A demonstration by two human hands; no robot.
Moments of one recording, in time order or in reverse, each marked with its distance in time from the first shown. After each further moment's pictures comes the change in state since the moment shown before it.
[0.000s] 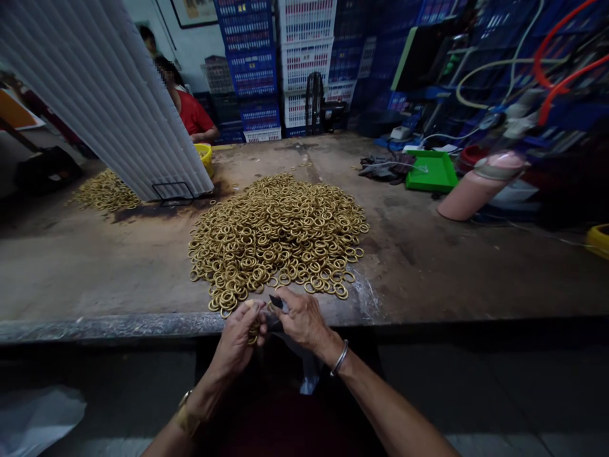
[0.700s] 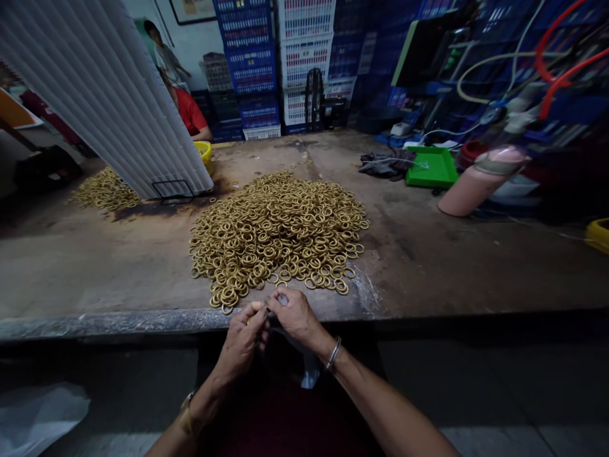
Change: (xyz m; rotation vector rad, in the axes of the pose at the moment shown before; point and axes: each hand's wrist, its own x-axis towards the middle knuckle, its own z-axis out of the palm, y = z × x) left_hand -0.009 -0.002 -0.002 0.328 -0.041 0.049; right_hand 0.010 -0.016 0.012 0.538 -0.011 0.336
